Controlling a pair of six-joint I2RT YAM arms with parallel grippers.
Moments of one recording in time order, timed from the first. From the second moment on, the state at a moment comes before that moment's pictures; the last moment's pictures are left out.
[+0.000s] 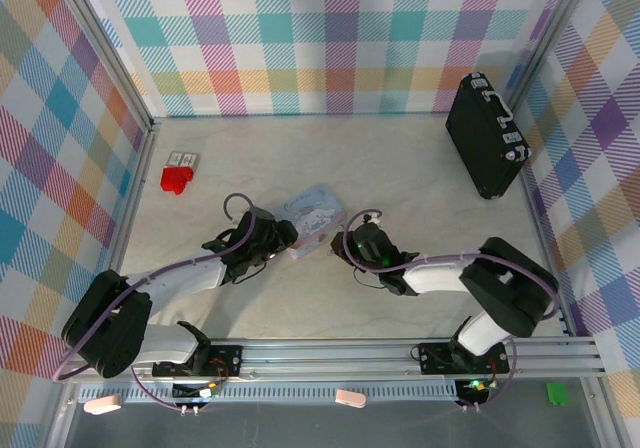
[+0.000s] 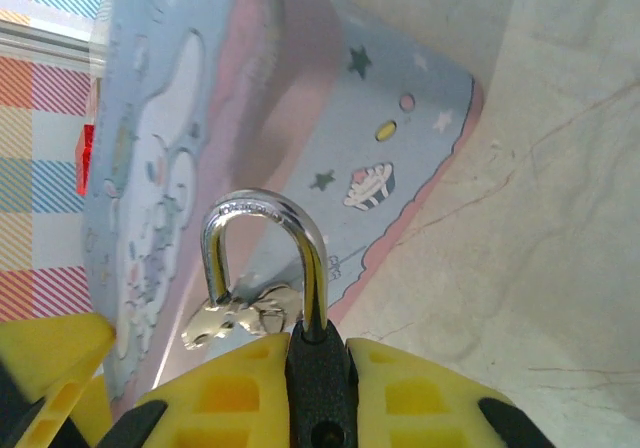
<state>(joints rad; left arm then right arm) -0.60 1.31 0.59 -0.13 -0.10 -1.05 0.84 1.53 0.53 0.43 0.09 1.24</state>
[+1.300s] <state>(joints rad) -0.42 1.73 1.09 -0.30 0.01 -0.77 0.64 1.08 0.58 -0.43 -0.02 0.60</state>
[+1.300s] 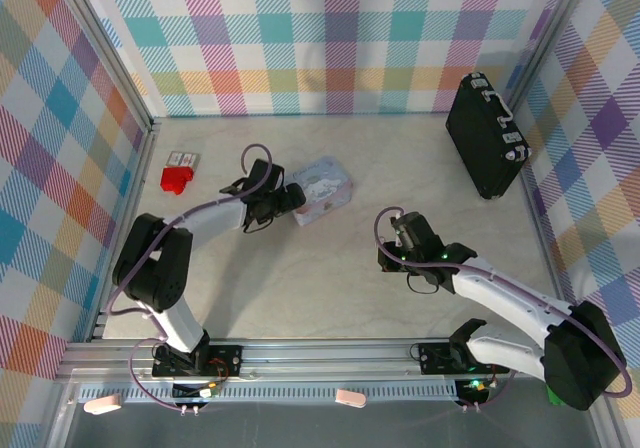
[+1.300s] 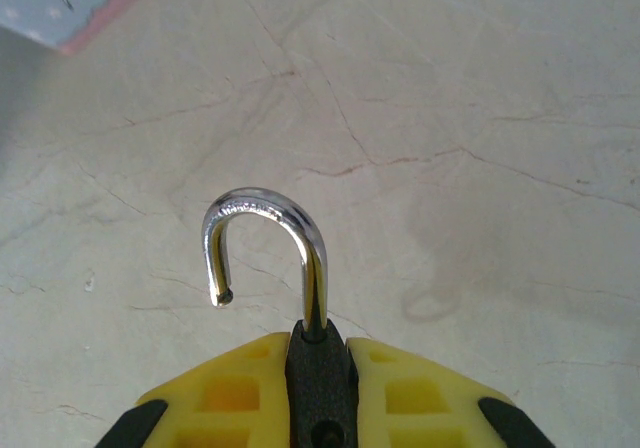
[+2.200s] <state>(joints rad) -0.37 0.88 0.59 -0.46 -0.27 -0.57 0.53 1.38 0.79 -0.55 -0.03 0.50</state>
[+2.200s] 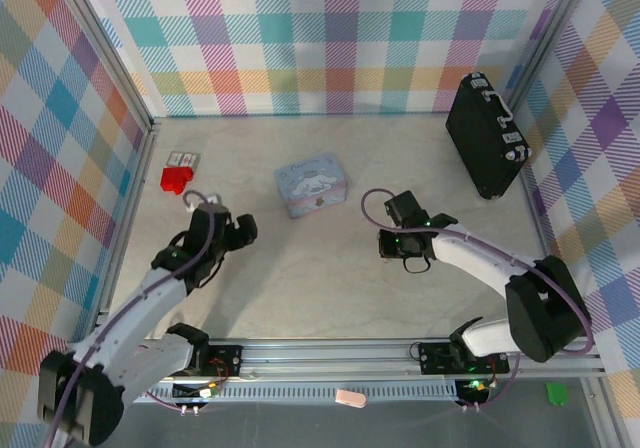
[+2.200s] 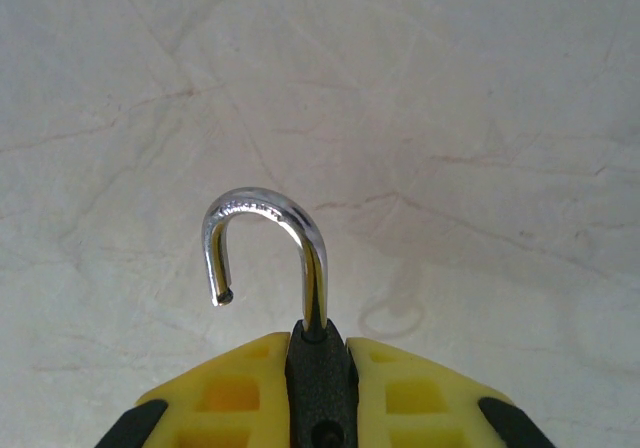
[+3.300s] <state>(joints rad) -0.37 0.67 0.44 -0.39 -0.32 -0.52 0.43 1.72 1.01 -0.66 -0.05 0.35</state>
